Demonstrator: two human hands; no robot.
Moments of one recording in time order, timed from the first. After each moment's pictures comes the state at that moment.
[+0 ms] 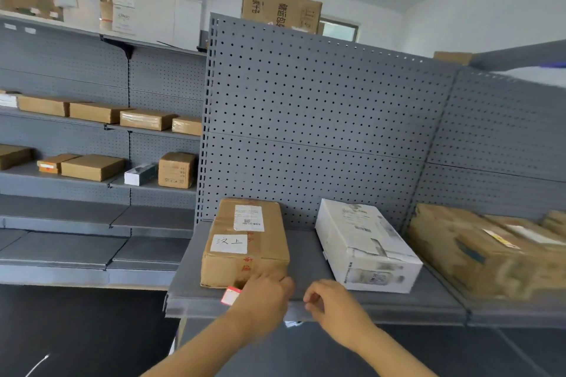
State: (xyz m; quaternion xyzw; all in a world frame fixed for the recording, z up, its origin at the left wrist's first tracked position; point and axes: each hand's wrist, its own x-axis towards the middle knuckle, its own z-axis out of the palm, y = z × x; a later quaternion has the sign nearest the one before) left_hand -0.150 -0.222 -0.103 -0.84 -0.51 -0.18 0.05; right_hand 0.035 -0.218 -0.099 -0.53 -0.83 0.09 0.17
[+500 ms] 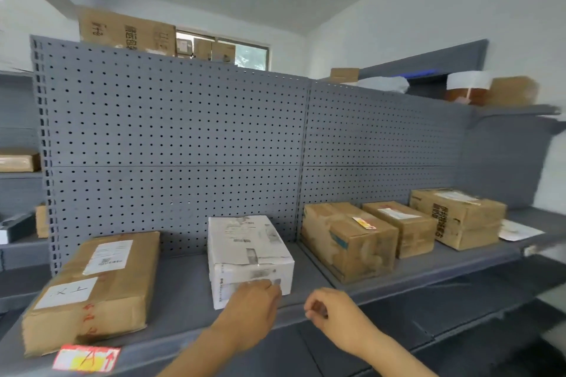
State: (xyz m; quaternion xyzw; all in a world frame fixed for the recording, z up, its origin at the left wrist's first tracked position) left_hand 0.075 -0.212 -0.073 -0.89 -0.40 -0.19 0.07; right_hand 0.282 -0.263 -0.070 -0.62 -0.73 0.15 0.24
